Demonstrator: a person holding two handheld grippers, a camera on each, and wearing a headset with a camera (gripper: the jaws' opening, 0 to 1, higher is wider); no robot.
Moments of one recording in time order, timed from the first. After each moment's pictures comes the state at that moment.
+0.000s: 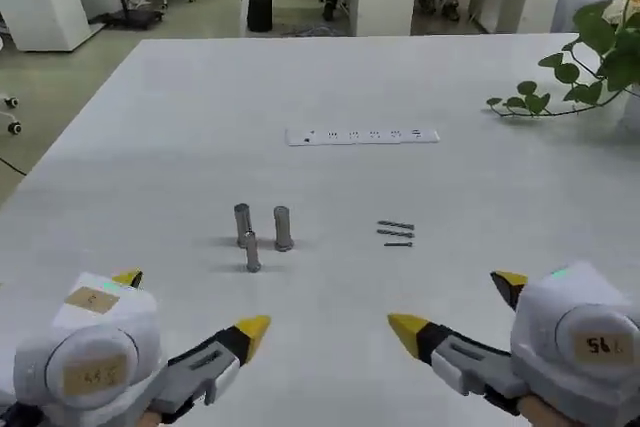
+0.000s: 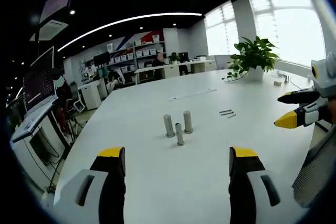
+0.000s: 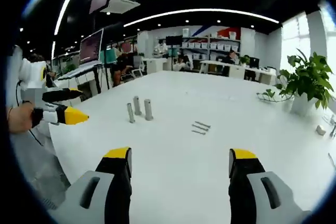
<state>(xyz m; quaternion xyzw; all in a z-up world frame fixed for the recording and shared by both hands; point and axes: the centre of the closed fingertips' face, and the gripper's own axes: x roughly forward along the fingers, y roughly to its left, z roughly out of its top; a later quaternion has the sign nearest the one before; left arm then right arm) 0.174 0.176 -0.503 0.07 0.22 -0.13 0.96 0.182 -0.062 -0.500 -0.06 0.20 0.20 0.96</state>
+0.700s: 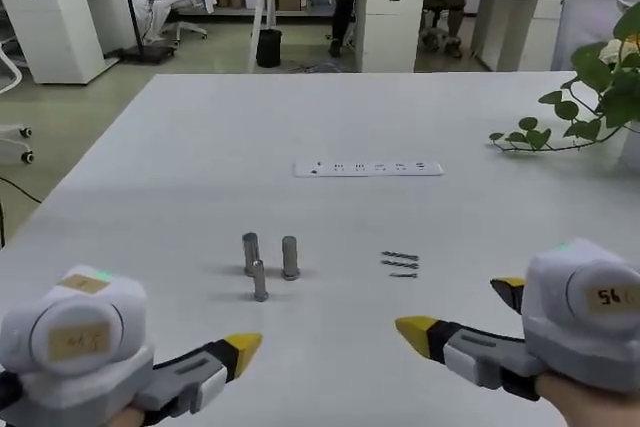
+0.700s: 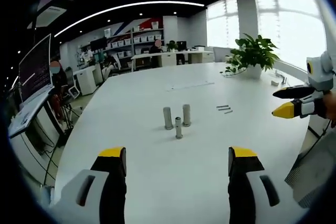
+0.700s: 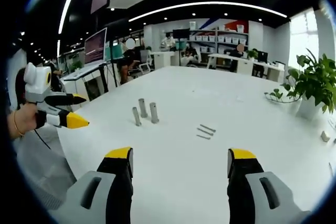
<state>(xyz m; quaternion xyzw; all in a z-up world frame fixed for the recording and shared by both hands) 0.178 0.182 -0.496 0.05 0.23 -0.14 0.96 0.195 -0.063 -0.497 -0.06 0.24 0.23 0.94</state>
